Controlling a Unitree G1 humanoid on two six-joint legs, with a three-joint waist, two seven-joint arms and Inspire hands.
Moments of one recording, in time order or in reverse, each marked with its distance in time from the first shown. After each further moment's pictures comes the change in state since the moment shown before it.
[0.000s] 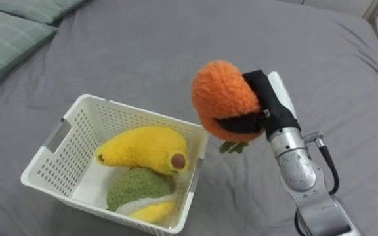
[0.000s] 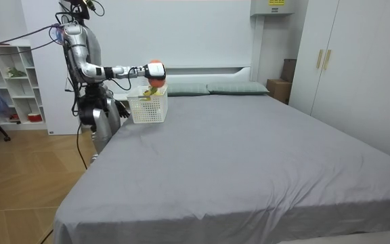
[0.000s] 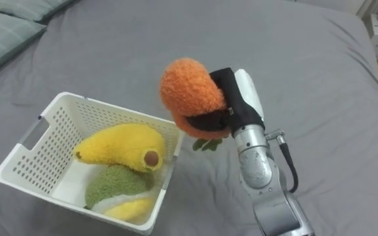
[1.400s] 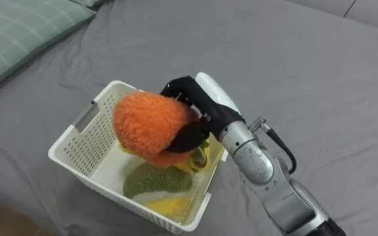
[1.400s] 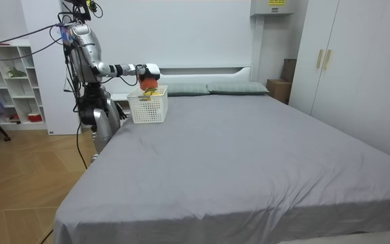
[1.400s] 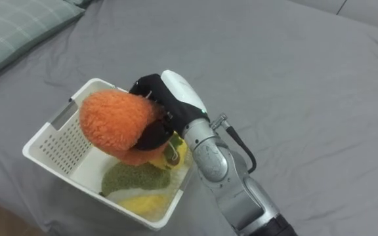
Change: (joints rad) left arm -0.031 0.003 -0.060 -0.012 0.088 0.058 -0.029; right arm -0.122 0.042 0.250 0.010 -0.071 0.091 0.125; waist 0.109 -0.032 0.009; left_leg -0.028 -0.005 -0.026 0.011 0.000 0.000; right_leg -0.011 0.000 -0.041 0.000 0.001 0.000
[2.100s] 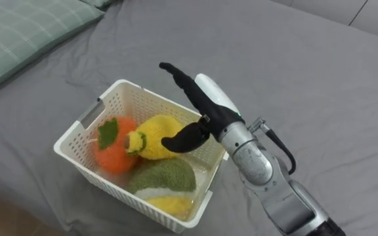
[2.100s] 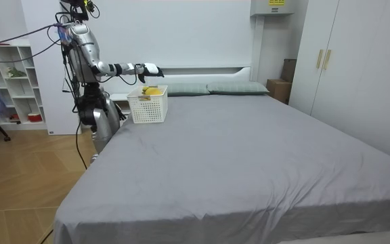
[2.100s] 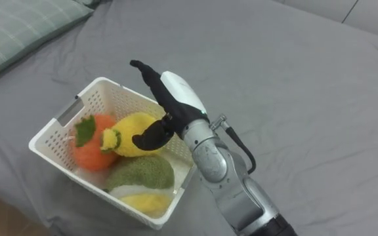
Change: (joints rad) left arm -0.001 -0.001 0.001 0.000 0.041 0.000 -0.016; right arm 0.000 -0.013 0.001 0.001 -0.001 -0.005 -0.015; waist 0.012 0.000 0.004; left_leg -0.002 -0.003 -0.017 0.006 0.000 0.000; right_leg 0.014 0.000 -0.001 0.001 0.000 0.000
